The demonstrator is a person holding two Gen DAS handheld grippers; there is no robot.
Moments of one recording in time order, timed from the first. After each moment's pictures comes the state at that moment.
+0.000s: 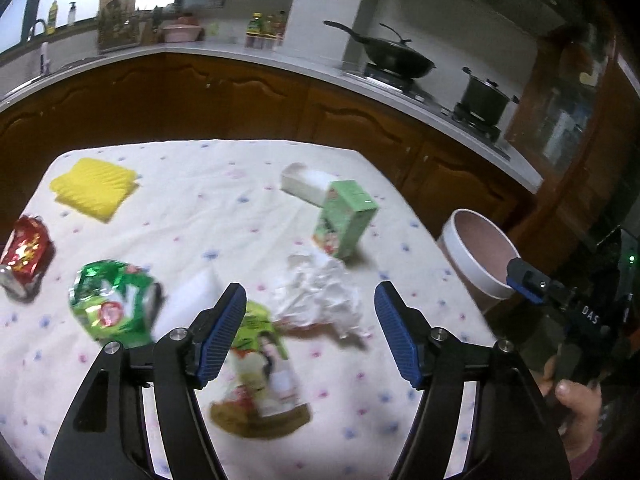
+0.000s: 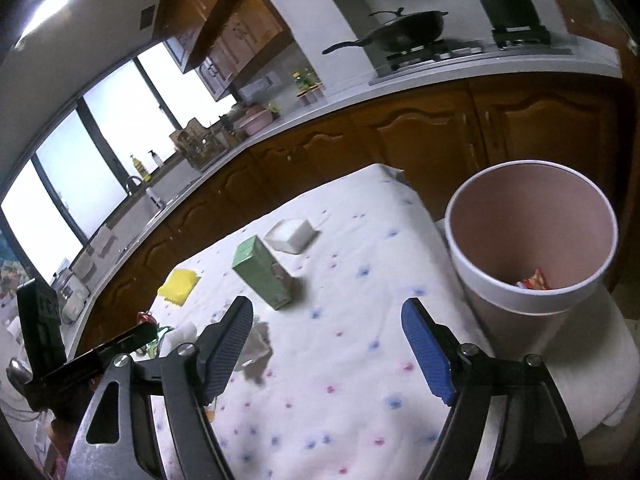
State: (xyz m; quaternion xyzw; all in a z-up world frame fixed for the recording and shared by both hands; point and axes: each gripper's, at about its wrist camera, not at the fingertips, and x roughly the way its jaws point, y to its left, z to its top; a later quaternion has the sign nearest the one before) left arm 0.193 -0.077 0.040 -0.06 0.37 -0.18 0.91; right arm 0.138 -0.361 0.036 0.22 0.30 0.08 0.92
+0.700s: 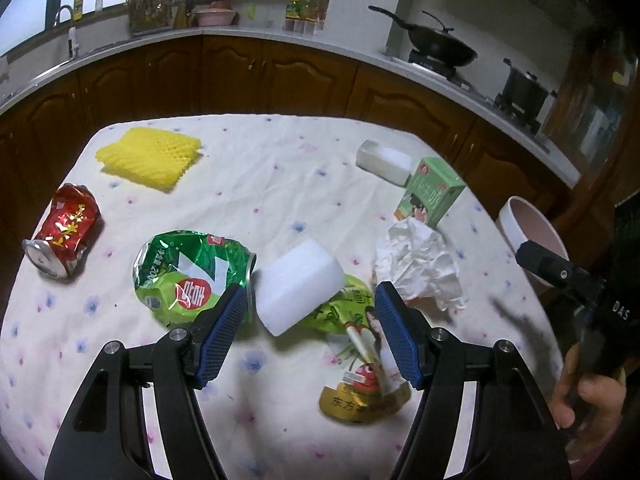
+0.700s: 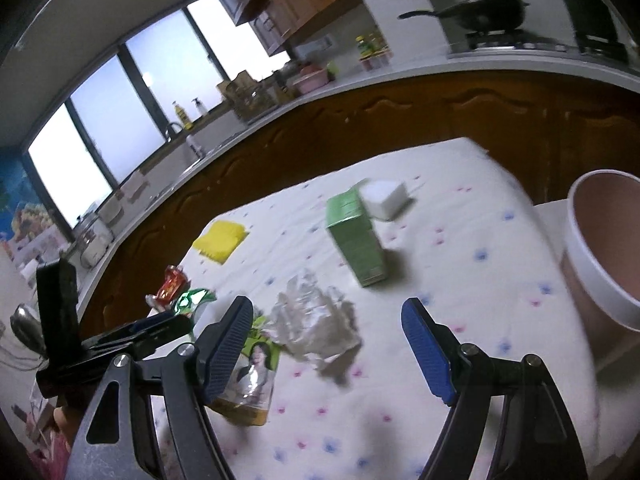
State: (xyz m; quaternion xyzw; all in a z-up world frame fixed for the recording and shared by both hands) left arm 0.205 -0.021 0.007 -0.04 0.40 -0.13 0.91; right arm 0.180 -0.265 0.023 0.16 0.34 0.17 0.91
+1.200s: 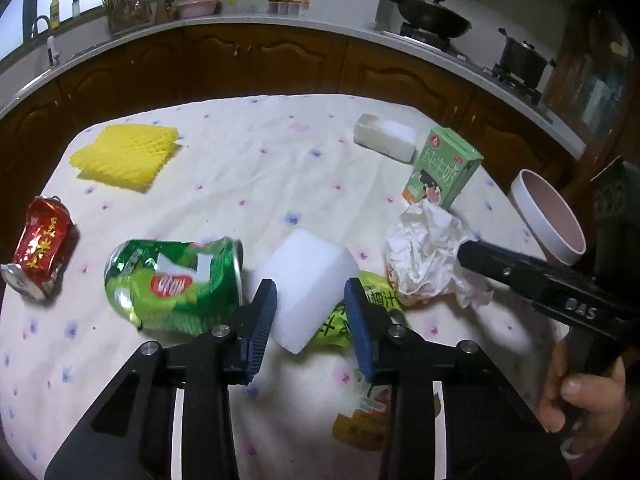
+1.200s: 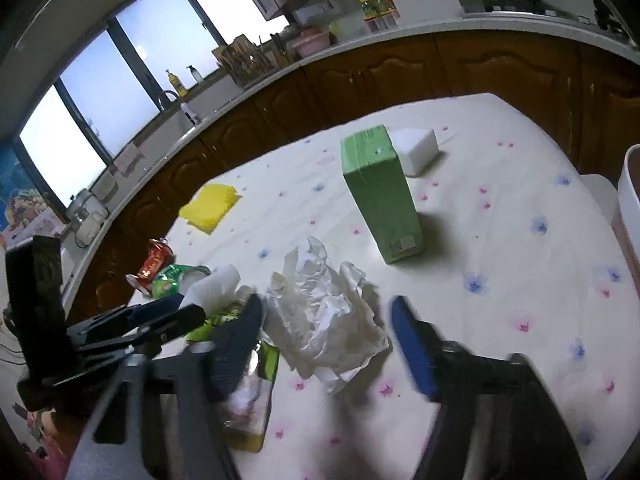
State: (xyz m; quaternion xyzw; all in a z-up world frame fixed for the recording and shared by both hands) left arm 0.232 -0.036 -0.011 -0.01 0.42 -0.15 0.89; right arm 0.218 -0.233 -0.020 0.16 0.40 0.18 0.88
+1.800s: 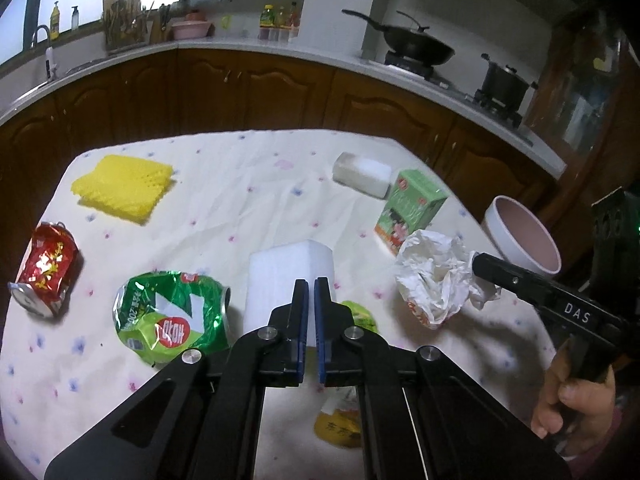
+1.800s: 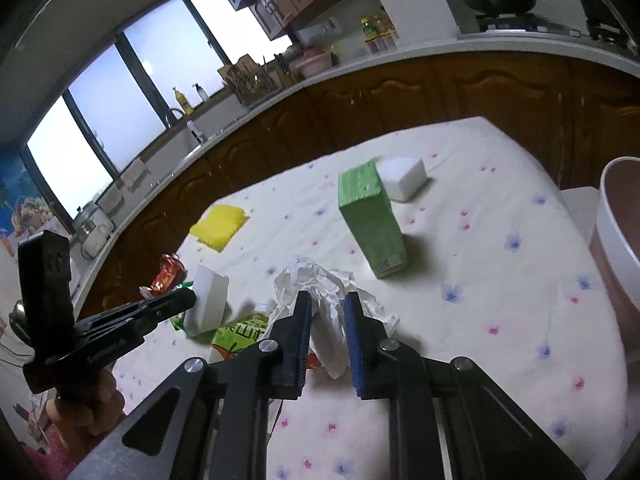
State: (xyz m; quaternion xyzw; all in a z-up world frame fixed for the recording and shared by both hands) left arm 0.219 -0.035 0.023 -0.02 0.38 -0.17 0.91; right arm 0.191 -0.259 0.014 0.17 0.35 0.17 0.90
